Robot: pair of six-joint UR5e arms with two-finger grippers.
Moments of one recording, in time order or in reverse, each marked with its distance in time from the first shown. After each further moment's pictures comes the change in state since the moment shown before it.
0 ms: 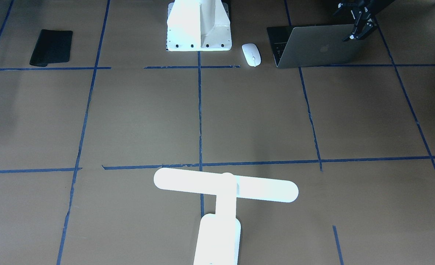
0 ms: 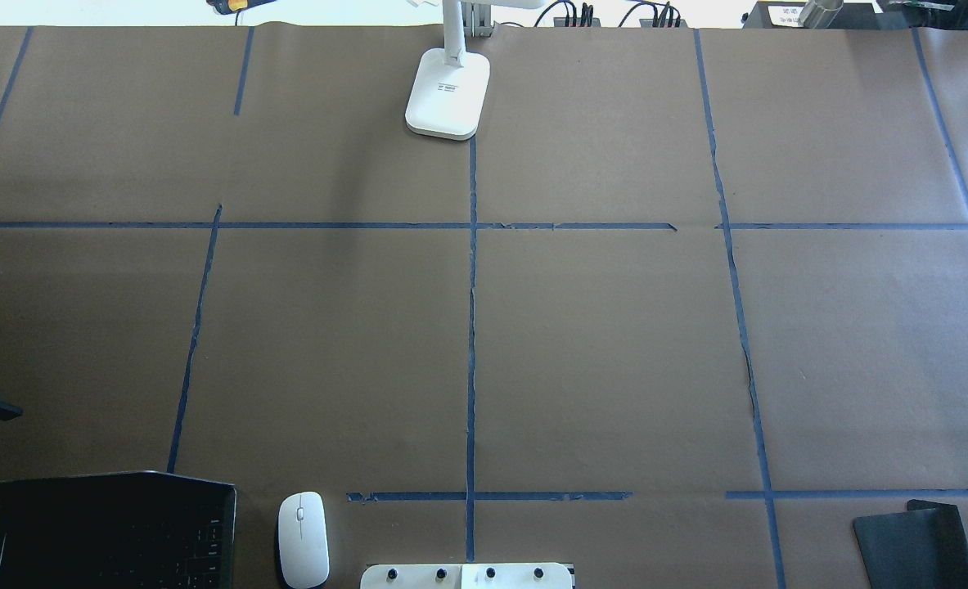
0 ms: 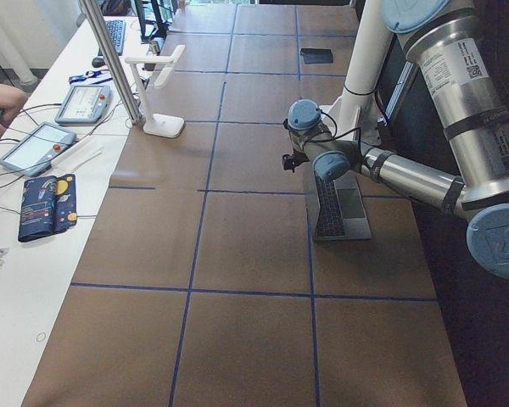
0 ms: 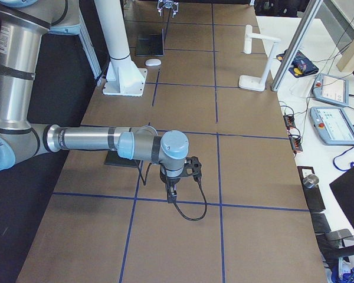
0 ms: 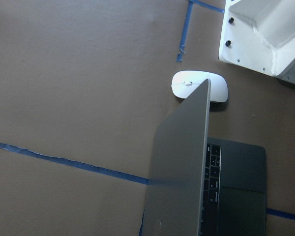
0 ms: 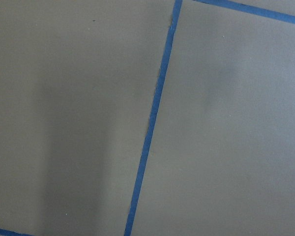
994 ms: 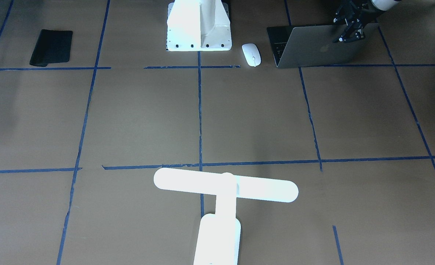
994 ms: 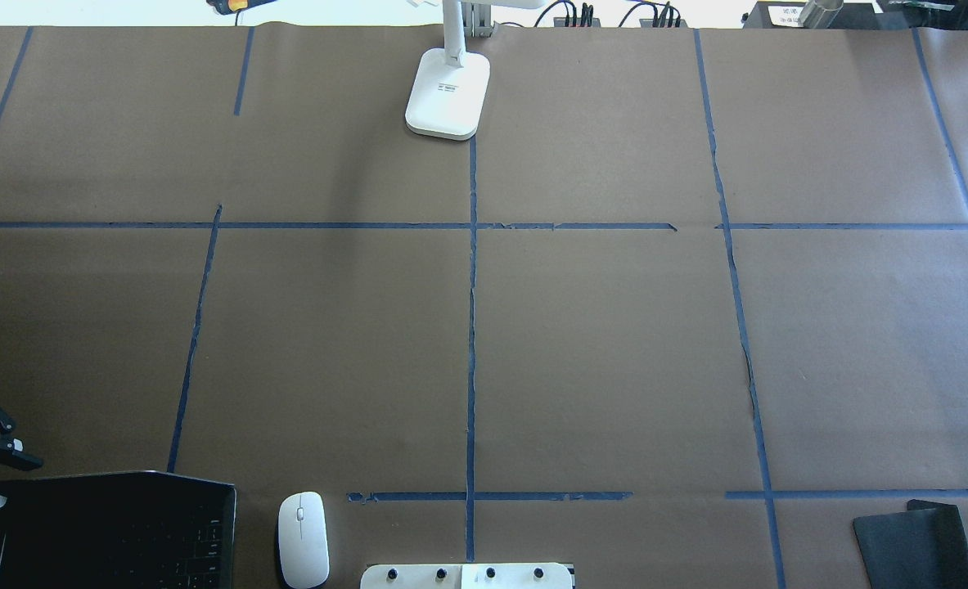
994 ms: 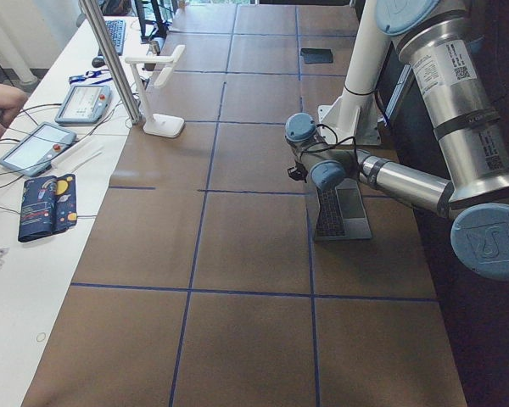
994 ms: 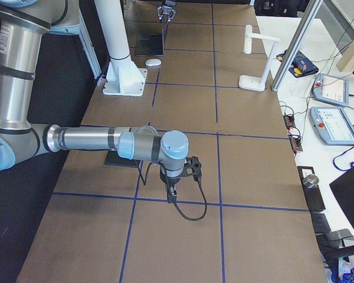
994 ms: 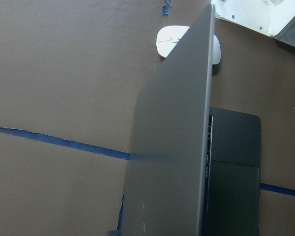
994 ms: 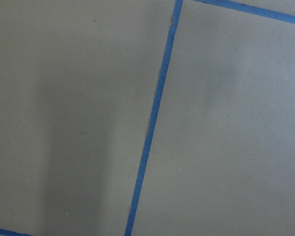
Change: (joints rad) left arm 0.059 -0.019 0.065 0.000 -0.003 0.002; right arm 0.000 0.000 0.000 0.000 0.001 0.000
